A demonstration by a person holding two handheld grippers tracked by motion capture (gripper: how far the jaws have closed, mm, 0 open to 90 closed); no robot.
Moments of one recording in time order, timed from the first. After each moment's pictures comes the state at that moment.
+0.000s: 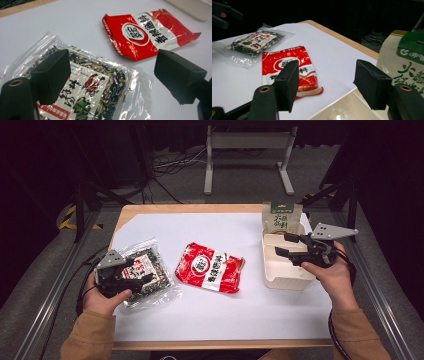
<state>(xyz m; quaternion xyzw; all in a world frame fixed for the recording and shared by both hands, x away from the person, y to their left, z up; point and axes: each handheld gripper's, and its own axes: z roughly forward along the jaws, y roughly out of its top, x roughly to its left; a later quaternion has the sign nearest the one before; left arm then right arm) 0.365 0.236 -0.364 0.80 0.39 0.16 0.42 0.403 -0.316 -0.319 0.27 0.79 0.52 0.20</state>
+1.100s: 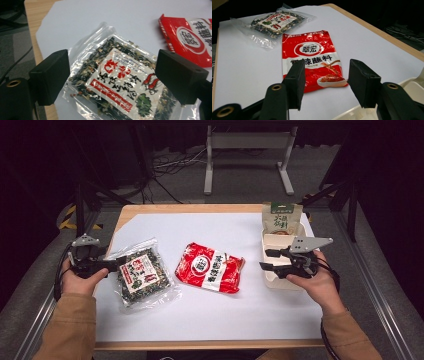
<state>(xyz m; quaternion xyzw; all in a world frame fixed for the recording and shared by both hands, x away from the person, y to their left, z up) 0.410 0.307 -0.364 0.76 0.50 0.18 0.38 0.392 -0.278 -0.341 0.22 0.83 0.48 0.15</state>
